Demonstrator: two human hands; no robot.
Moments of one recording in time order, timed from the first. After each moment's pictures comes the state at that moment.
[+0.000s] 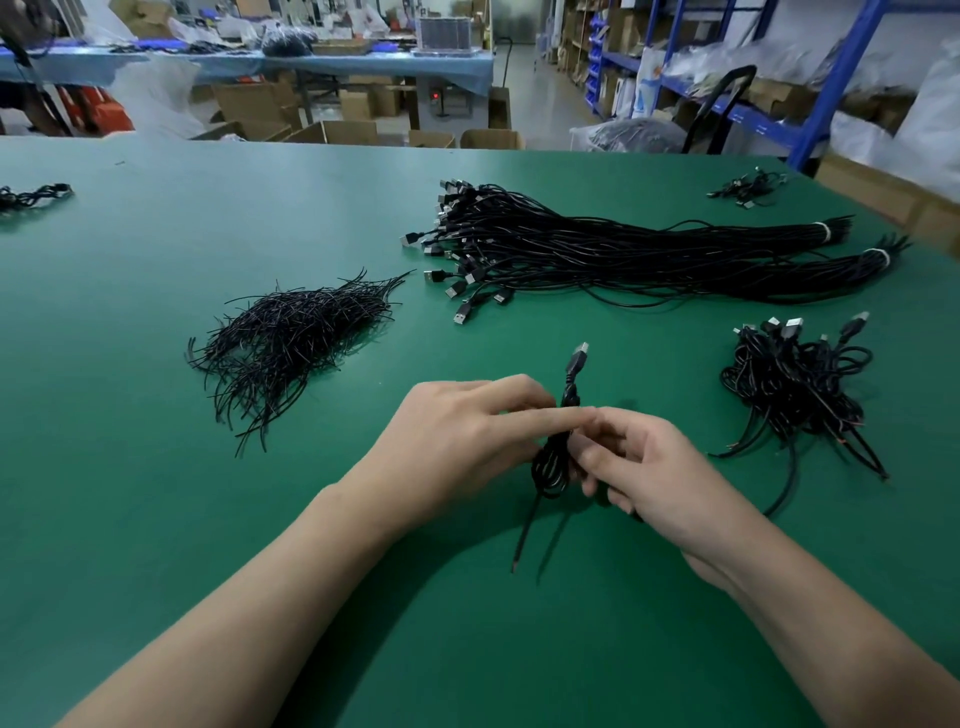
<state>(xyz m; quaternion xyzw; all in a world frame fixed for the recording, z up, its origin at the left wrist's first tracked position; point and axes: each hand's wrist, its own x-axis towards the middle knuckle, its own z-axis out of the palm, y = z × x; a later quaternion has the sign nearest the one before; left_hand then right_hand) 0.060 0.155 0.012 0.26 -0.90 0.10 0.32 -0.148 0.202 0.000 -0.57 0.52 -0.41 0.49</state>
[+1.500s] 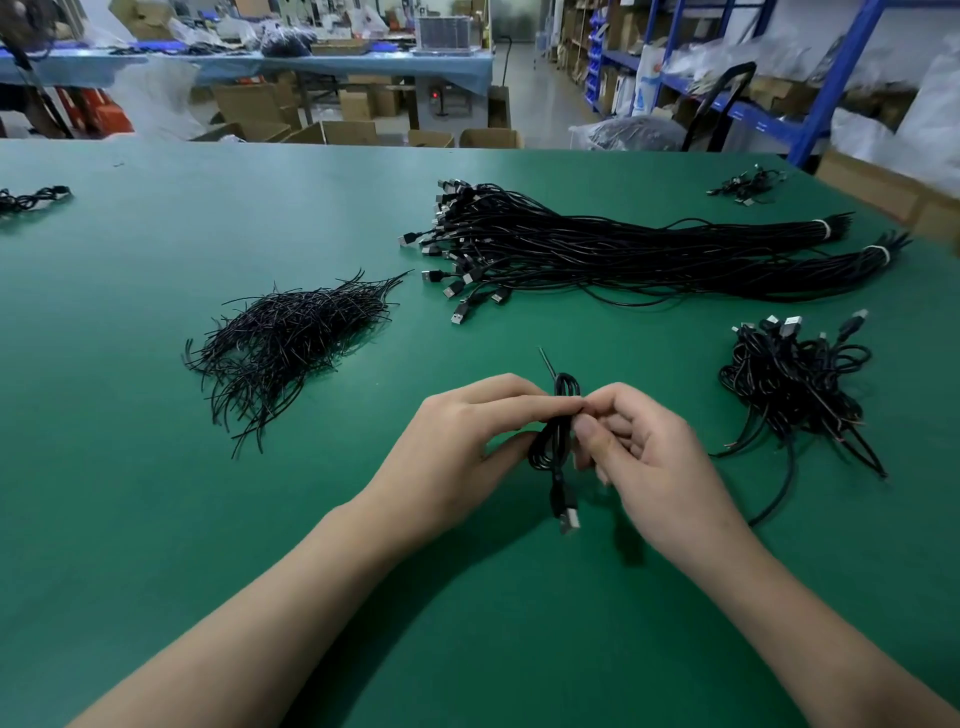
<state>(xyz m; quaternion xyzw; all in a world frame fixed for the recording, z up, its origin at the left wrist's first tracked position) 0.051 0.164 0.006 0.29 -0.86 -0.12 0.39 -0.146 0.204 -0.002 -0.65 0.50 -0.46 0.34</state>
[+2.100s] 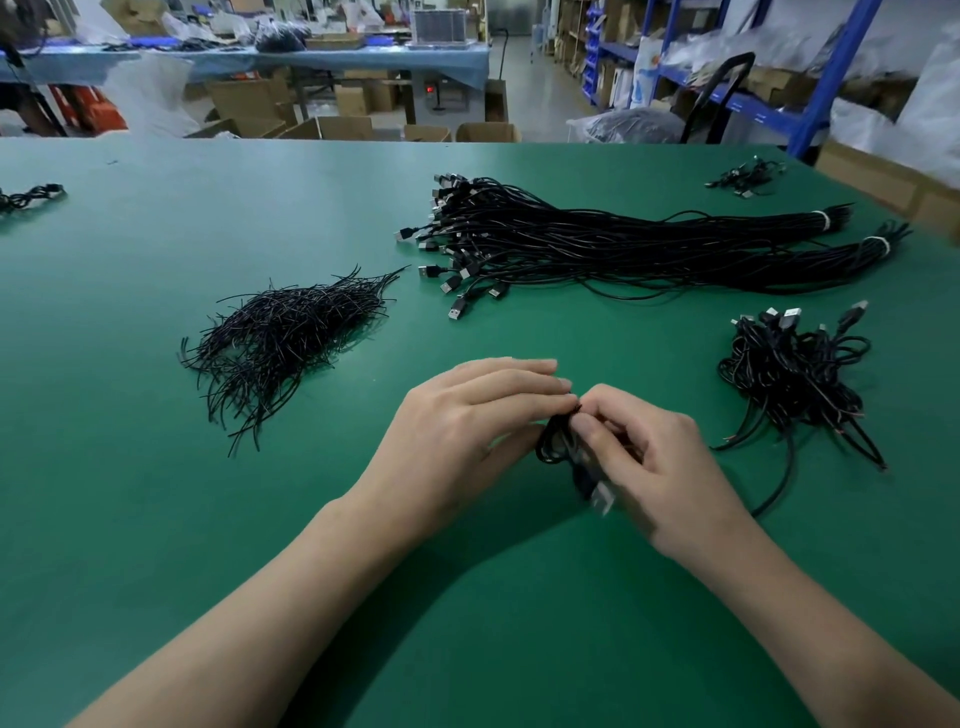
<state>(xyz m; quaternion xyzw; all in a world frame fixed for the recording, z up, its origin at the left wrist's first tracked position) 0.049 0.166 0.014 0.26 -0.88 0.01 0.40 -0.150 0.209 0.005 -0.73 0.48 -0.41 0.24</state>
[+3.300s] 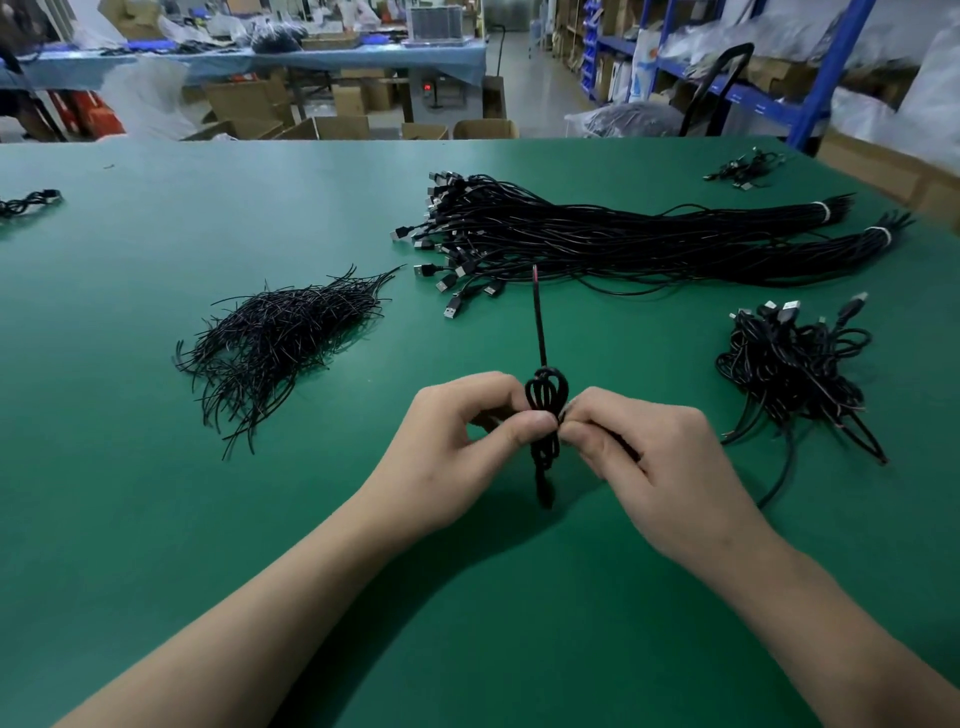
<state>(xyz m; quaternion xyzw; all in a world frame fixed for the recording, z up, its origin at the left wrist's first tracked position) 0.043 0.172 0.010 0.35 -0.78 -0.32 0.41 -0.154 0.212 0.014 -0.78 0.46 -0.40 0.14</state>
